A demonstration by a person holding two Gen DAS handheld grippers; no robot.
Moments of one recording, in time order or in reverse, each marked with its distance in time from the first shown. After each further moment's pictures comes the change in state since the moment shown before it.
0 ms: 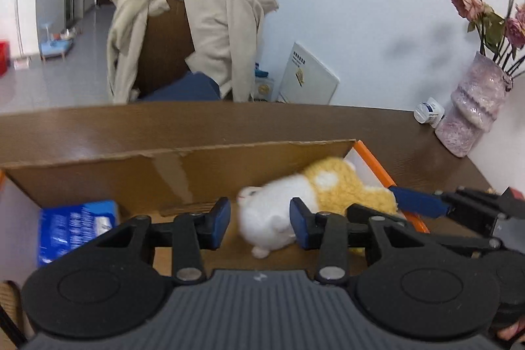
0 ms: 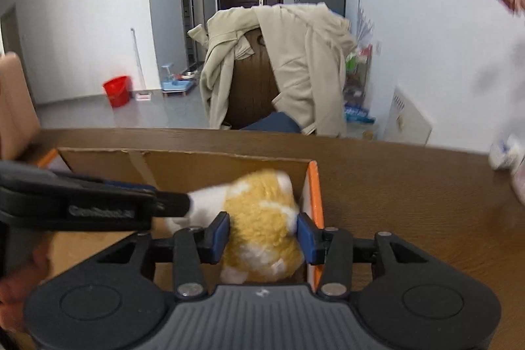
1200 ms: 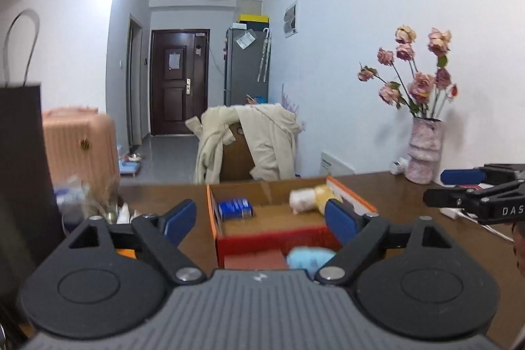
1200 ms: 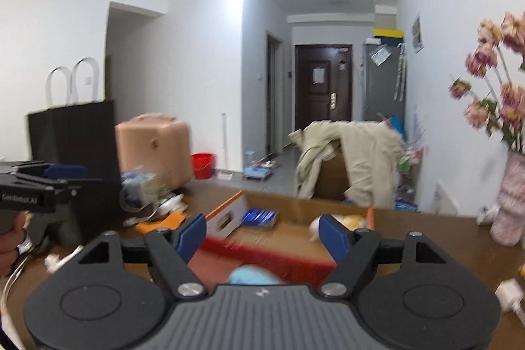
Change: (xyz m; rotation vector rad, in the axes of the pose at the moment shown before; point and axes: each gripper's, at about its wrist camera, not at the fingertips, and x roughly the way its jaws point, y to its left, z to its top) left arm -0.407 -0.037 -0.232 0.114 -0.476 0.188; right arm -0.358 0.057 -0.138 -0.121 -0.367 0.273
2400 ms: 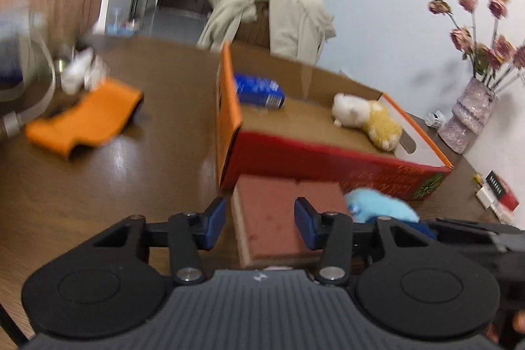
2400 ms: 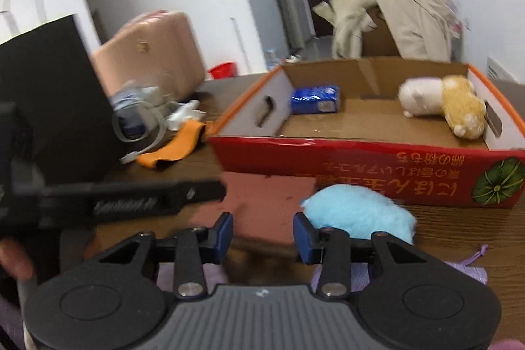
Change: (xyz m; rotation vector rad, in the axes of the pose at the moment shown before) left arm 0.215 0.085 -0.085 -0.326 0.400 -0.060; right arm 0.220 0.033 -0.068 0.240 0.386 0.116
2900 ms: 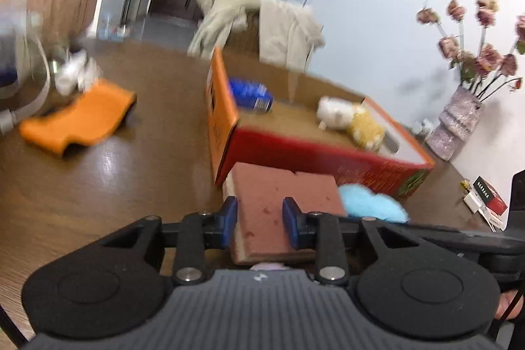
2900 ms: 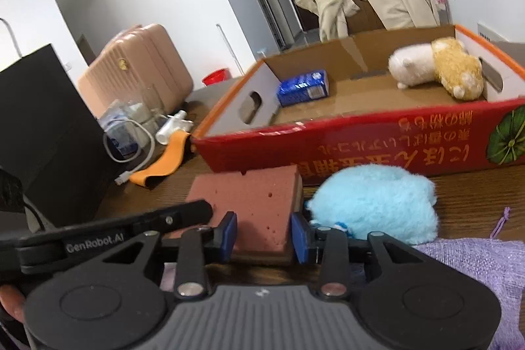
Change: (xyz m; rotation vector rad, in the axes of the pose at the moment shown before) left arm -0.025 -0.009 -0.005 0.032 -0.087 -0.033; right arm 0.013 -0.014 -0.007 0.111 -0.024 0.048
